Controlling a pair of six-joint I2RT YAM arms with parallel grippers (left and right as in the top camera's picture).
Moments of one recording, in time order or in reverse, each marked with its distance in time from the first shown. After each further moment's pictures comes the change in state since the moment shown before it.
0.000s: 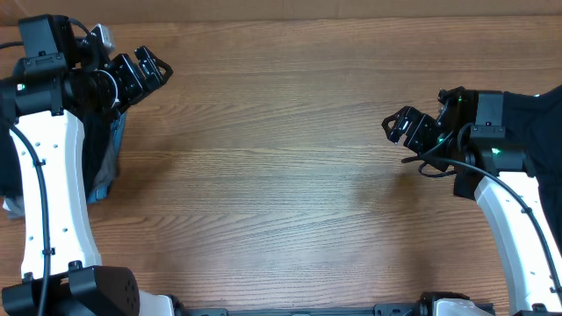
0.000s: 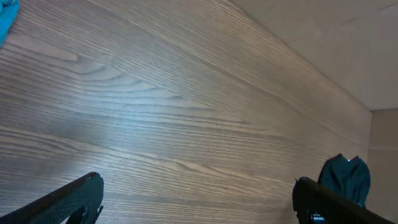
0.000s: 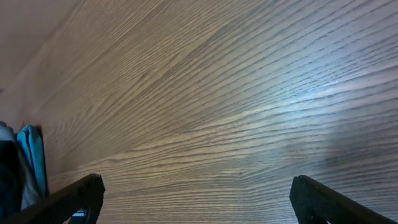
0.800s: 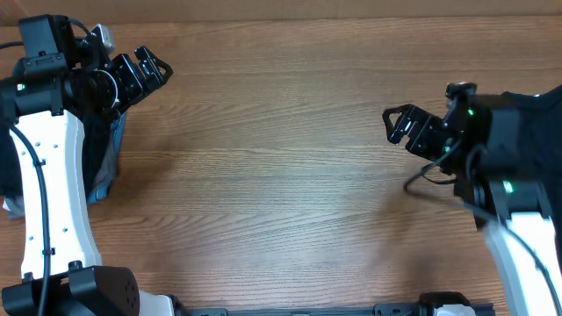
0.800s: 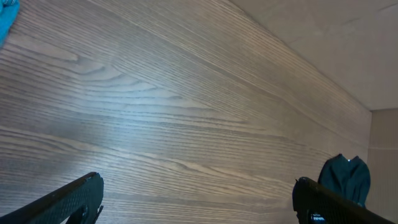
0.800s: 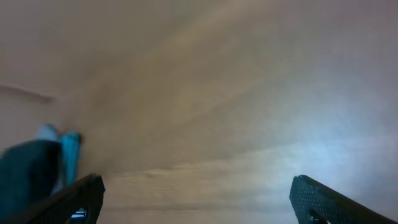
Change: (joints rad) left arm 0.000 0.000 0.000 0.000 0.000 0.000; right arm 0.081 -0.257 -0.002 0.078 0.053 0.000
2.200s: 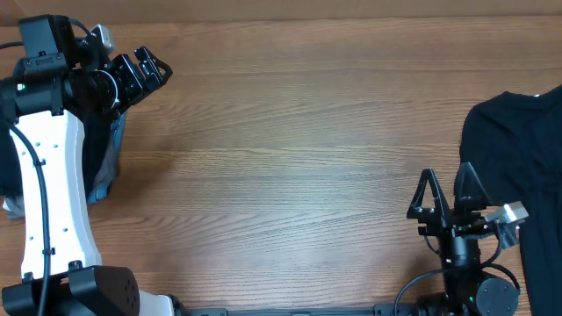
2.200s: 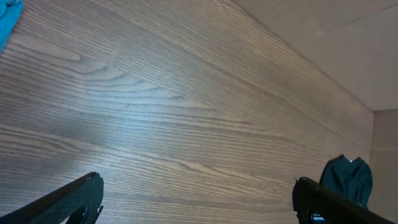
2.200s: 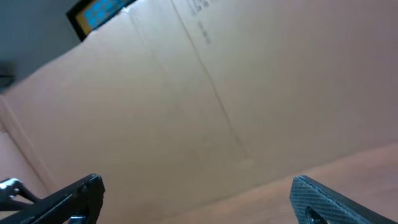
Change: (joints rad) left arm 0.000 0.000 0.000 -0.002 -0.007 0.000; right arm 0.097 -1.070 -0.882 0.752 0.333 0.045
